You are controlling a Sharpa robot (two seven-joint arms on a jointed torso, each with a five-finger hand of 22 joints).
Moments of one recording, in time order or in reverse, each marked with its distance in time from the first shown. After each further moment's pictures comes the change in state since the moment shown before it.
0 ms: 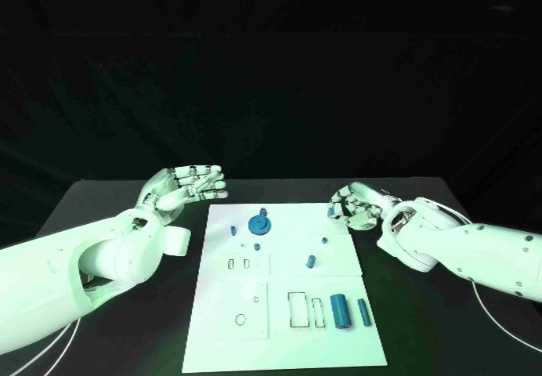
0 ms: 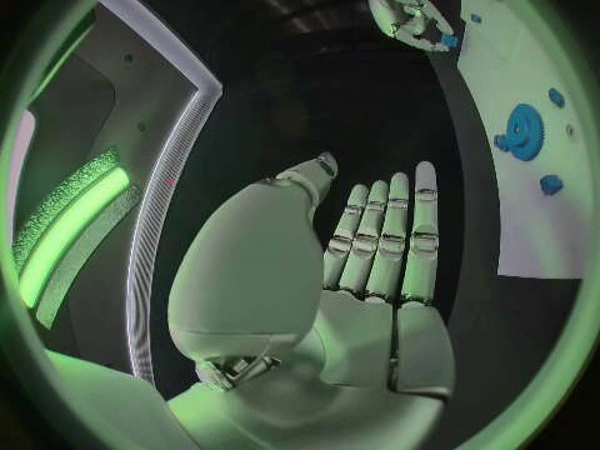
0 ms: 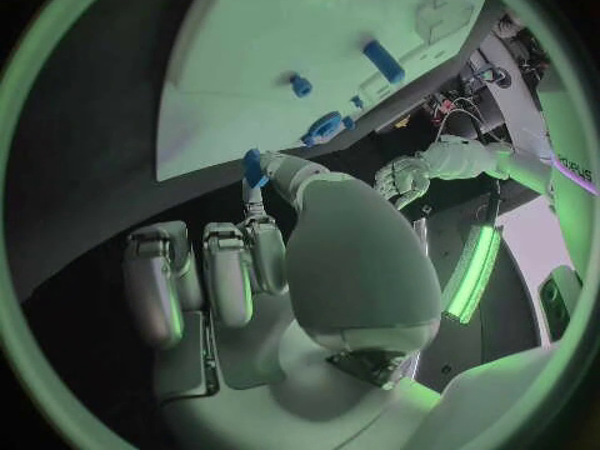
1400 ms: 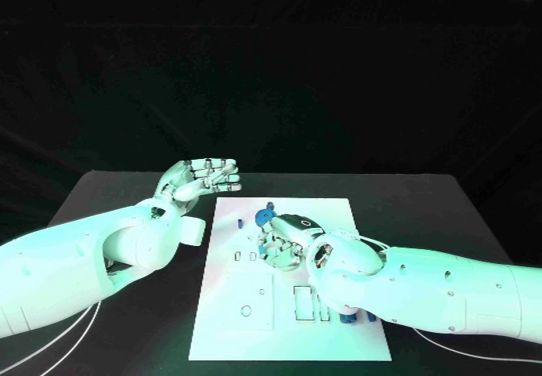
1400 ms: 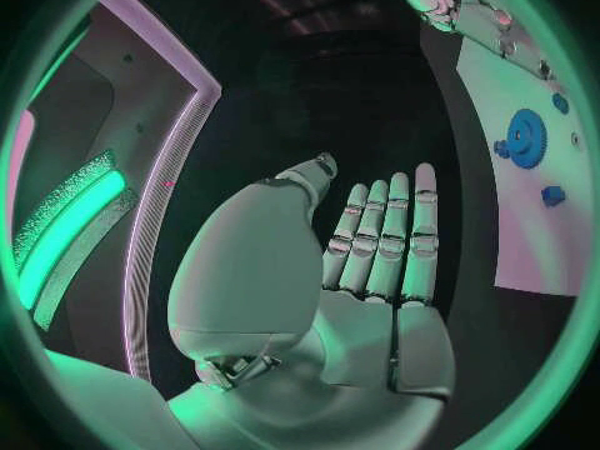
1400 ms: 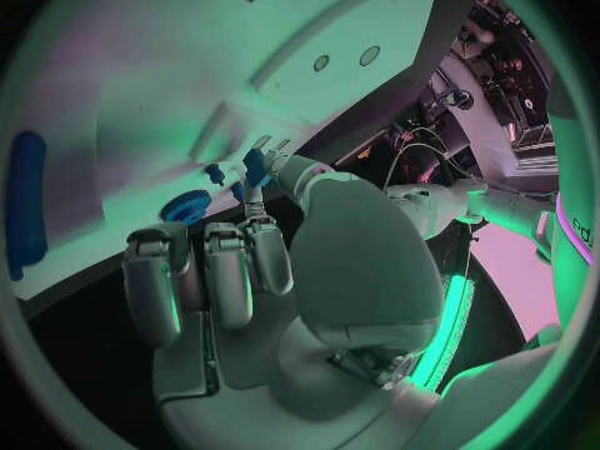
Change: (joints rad) left arm -0.001 0.043 -0.005 -0.039 -0.002 0.005 -0.003; left_hand -0.009 0.001 0.000 -0.006 0.000 0.006 0.002 0.000 0.001 0.009 -0.009 0.000 0.001 0.000 0.000 0.000 0.008 0.000 -0.018 0.003 0.000 -0.001; right arm -0.085 0.291 -0.012 0.169 -0.270 0.020 -0.340; right_hand -0.045 -0.019 0.018 -0.018 0.036 0.001 -0.008 0.019 0.014 0.005 -0.005 0.002 0.001 0.000 -0.007 0.000 0.000 0.000 0.000 0.000 0.000 0.000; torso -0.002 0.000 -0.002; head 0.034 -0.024
